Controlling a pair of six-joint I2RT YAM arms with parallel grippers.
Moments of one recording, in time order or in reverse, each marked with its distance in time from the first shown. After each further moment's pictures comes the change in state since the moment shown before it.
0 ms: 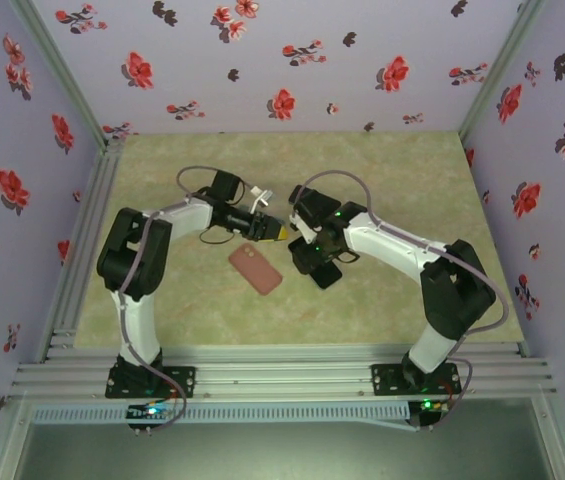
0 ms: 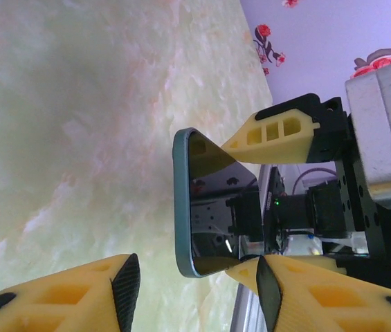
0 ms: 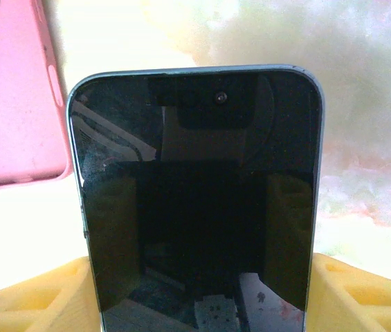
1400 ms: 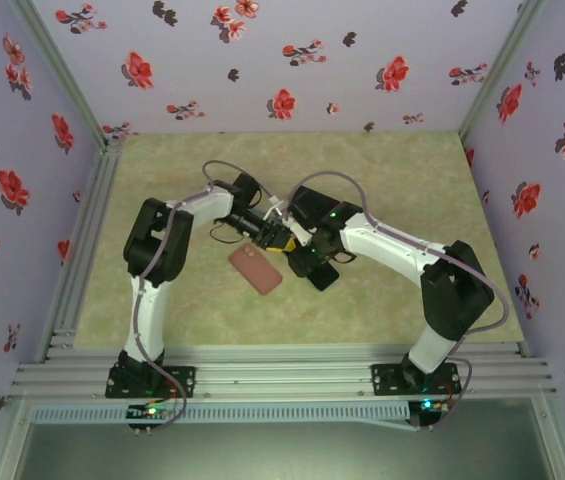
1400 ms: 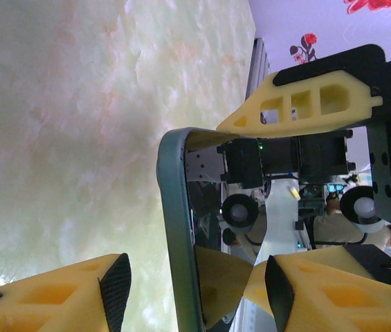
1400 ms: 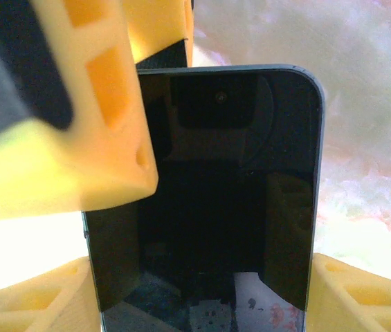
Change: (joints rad) left arm -0.067 0.196 0.278 -0.520 0.062 0.381; right arm 0.041 0.001 0.033 -0.037 -0.004 -0.032
